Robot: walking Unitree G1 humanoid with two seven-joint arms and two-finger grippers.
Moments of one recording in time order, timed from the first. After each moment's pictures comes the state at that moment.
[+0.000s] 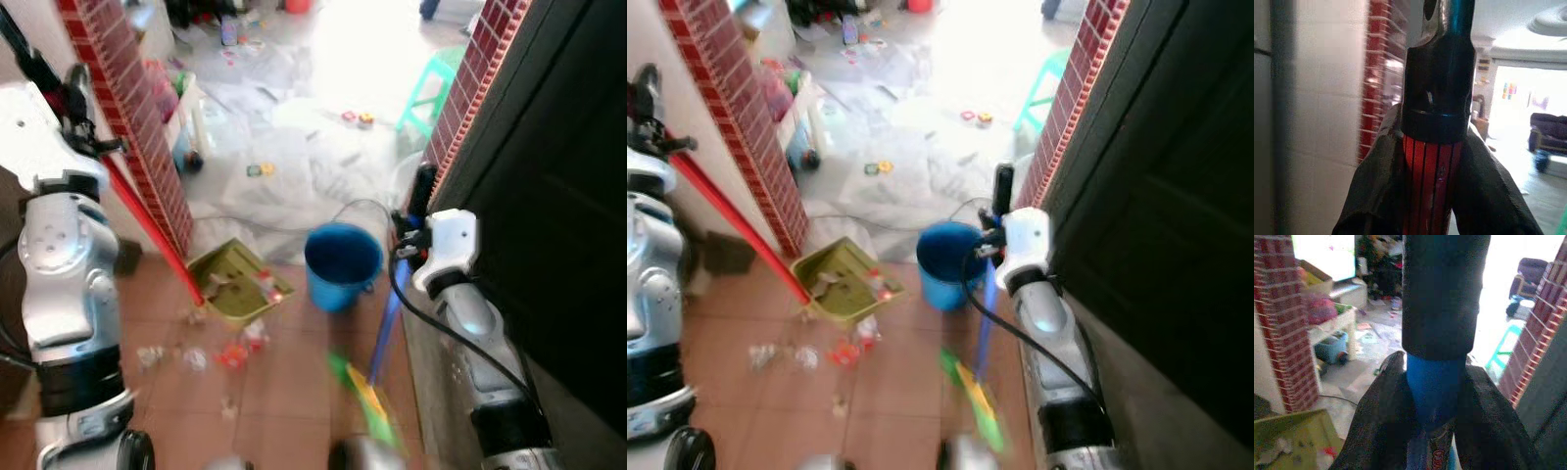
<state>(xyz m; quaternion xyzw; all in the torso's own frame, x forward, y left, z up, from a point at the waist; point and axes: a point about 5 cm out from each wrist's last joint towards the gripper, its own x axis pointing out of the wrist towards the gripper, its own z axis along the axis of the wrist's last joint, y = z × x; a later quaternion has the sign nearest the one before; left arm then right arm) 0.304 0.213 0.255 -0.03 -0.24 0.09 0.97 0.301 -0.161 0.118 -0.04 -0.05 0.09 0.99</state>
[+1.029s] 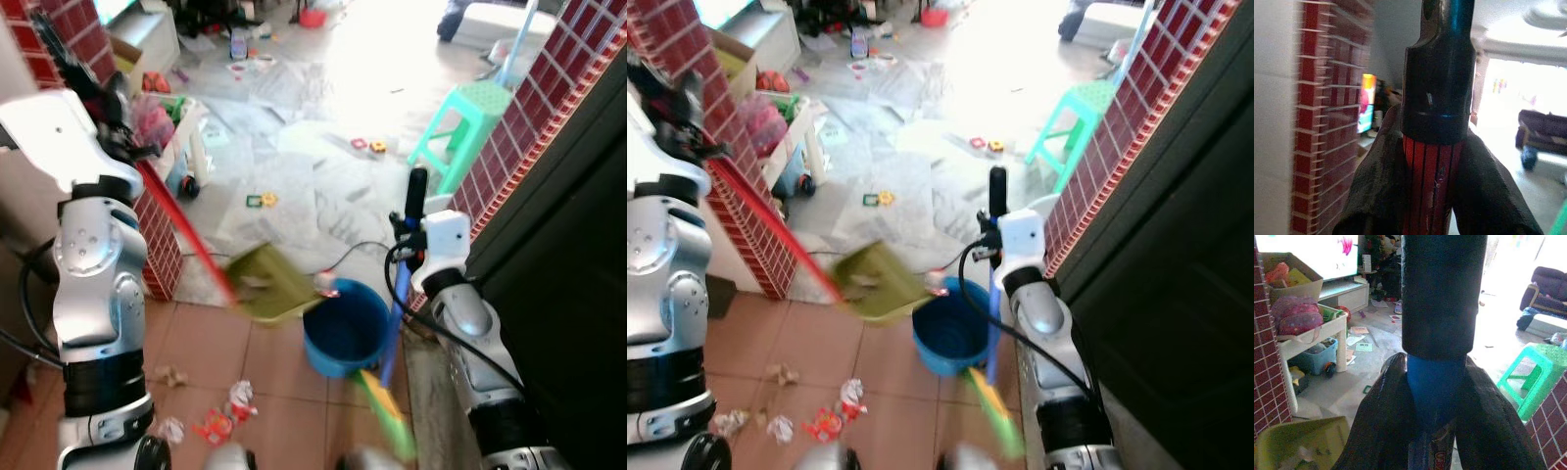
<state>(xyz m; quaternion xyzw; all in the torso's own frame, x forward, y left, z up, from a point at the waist) 0.304 0.196 0.248 -0.04 -0.22 0.06 0.97 0.305 -0.150 0.120 -0.06 -0.06 0.11 0.99</state>
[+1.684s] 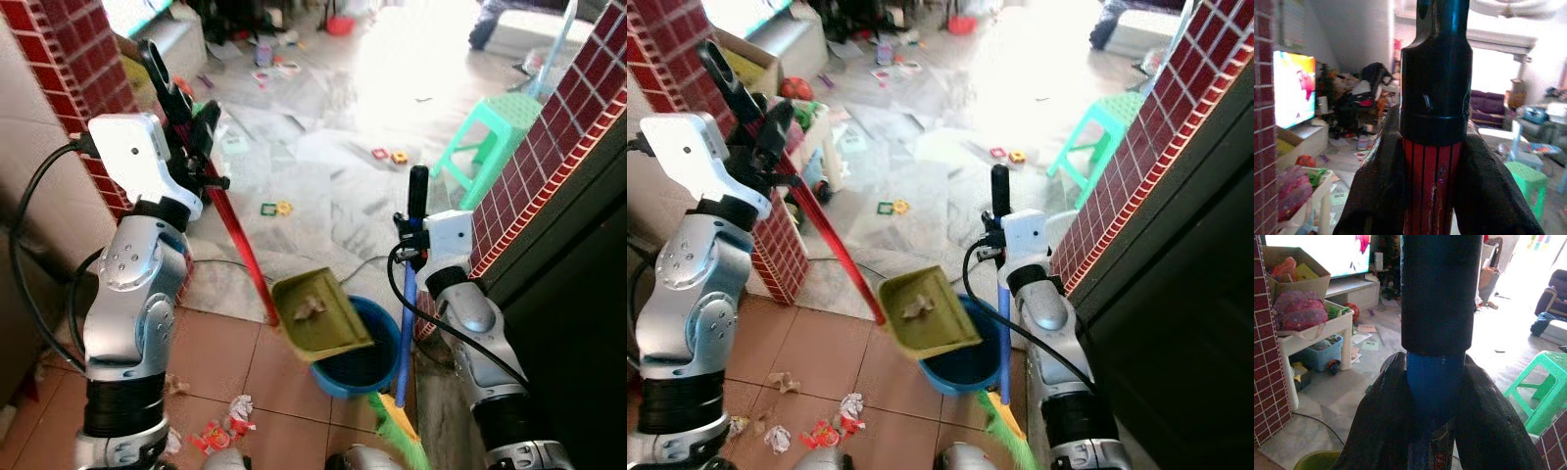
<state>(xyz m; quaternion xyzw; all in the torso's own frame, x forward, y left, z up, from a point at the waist) 0.297 0.150 0.234 -0.05 -0.18 -0.11 0.98 0.308 -0.154 0.113 -0.07 -0.04 0.10 0.99</state>
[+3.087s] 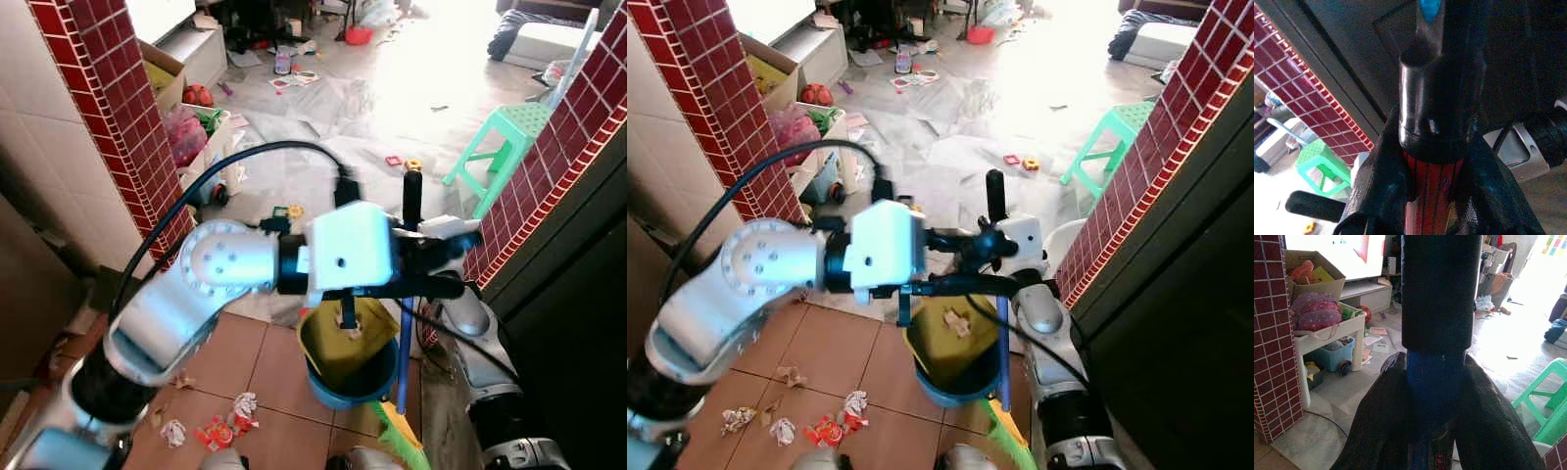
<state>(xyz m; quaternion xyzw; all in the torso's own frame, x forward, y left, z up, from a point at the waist) 0.228 0.031 0.254 0.24 -0.15 -0.67 0.69 0.309 -0.151 0.106 -0.07 -0.04 0.11 0.99</state>
